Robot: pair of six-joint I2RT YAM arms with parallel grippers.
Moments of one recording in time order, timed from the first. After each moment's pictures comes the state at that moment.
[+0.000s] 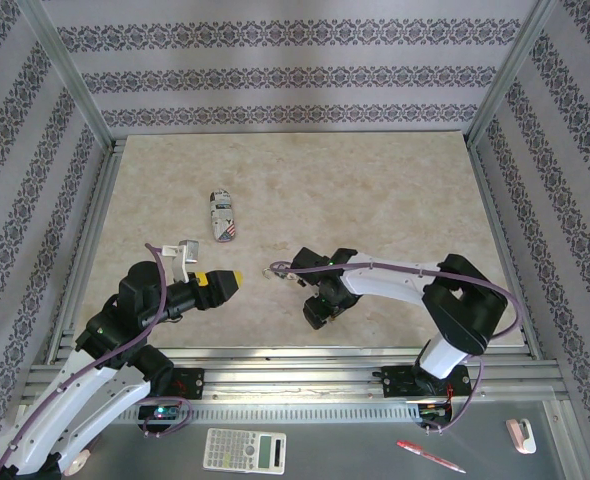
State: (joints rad) left arm -0.55 0.46 0.58 -0.51 0.29 -0.77; right arm 0.91 1.65 0.95 -0.84 -0.05 0.31
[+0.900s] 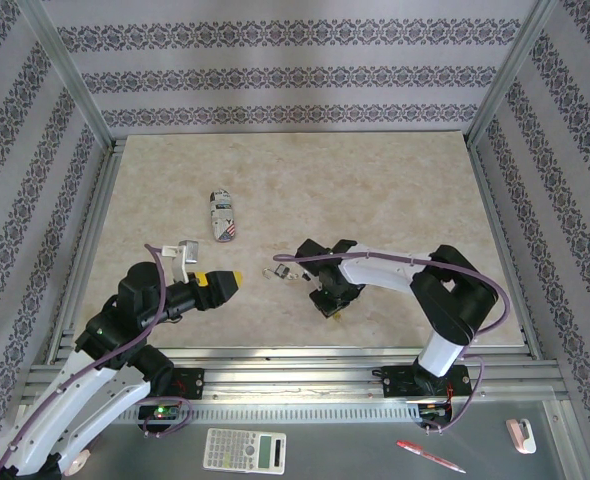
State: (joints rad) left arm -0.55 0.46 0.58 -0.50 0.30 -0.77; right arm 0.83 1.70 0.98 -0.86 -0.05 0.27
